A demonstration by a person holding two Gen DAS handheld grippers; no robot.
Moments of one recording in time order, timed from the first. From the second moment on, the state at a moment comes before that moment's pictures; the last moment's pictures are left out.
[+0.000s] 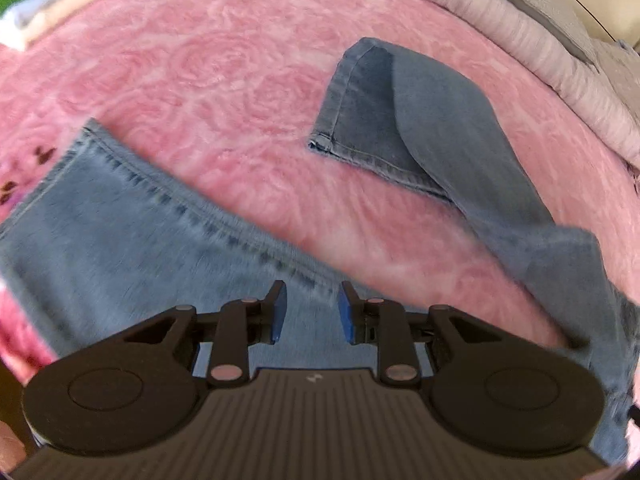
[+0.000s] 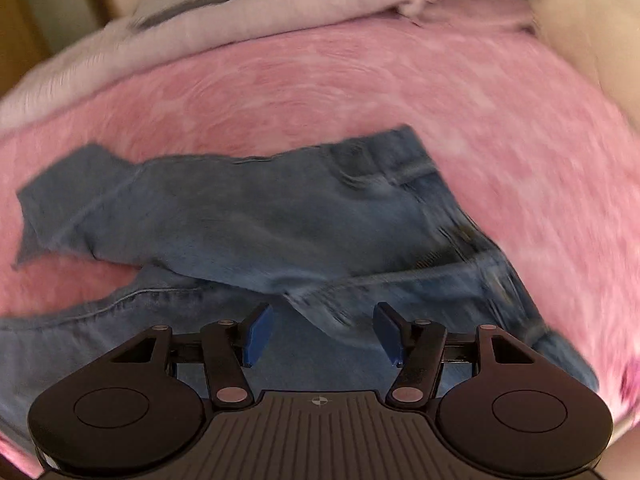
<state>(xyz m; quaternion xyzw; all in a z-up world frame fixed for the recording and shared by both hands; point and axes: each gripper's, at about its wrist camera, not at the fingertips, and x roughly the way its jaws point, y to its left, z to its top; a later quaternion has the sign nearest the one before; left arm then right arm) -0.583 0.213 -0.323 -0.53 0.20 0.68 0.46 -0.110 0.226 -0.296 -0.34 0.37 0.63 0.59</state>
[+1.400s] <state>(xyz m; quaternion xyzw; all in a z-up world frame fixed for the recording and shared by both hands) -0.718 0.453 -0.166 -0.28 0.26 0.72 0.58 -0.157 0.335 -0.305 -0.21 0.48 0.55 0.65</state>
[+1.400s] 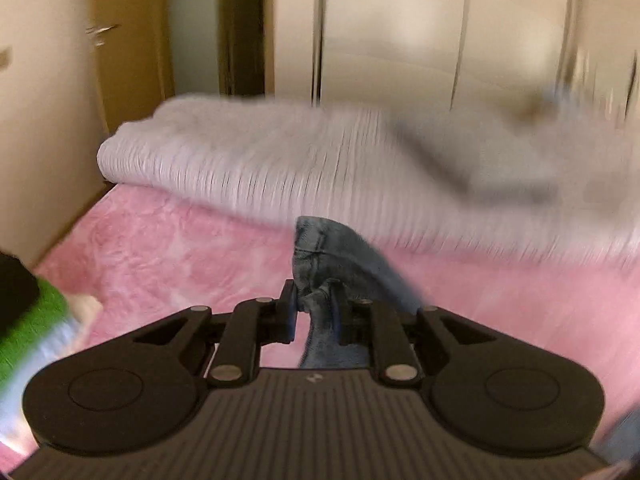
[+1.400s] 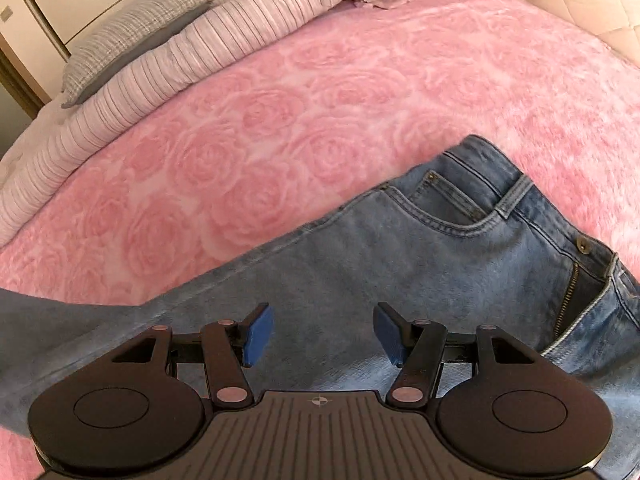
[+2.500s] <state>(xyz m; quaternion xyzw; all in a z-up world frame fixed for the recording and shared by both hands) -0.426 0.346 -0.330 -0.61 0.26 0.57 0.49 0.080 0.393 -0.346 -0.28 0.48 0.61 0.56</state>
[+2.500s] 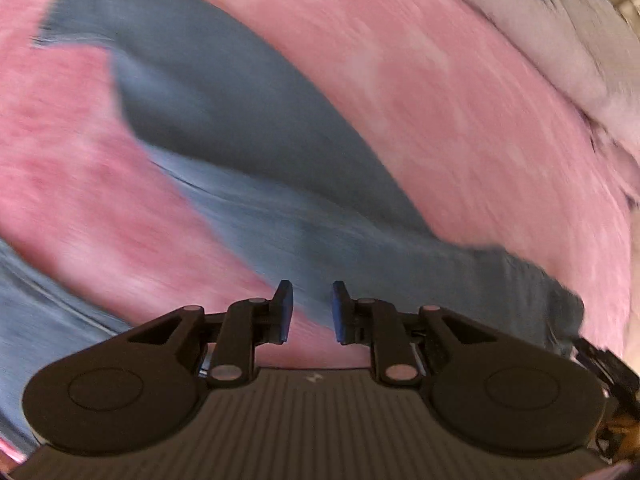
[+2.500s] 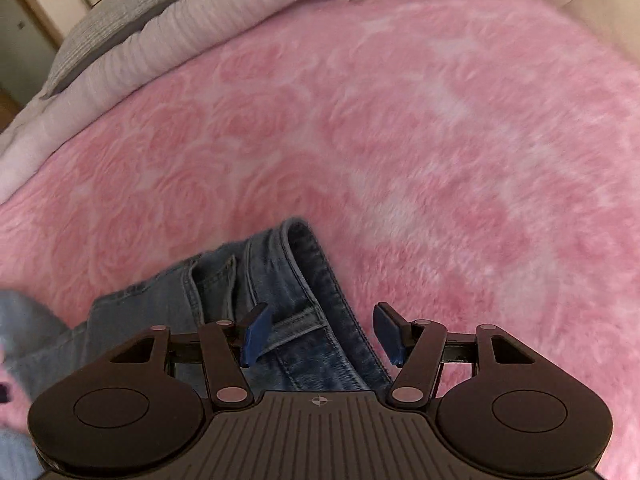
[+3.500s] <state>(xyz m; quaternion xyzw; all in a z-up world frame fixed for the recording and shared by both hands) -0.321 0.406 -0.324 -0.53 0.29 0.58 0.54 0.200 0.350 -0.333 -0.14 0.53 0.50 0.67</state>
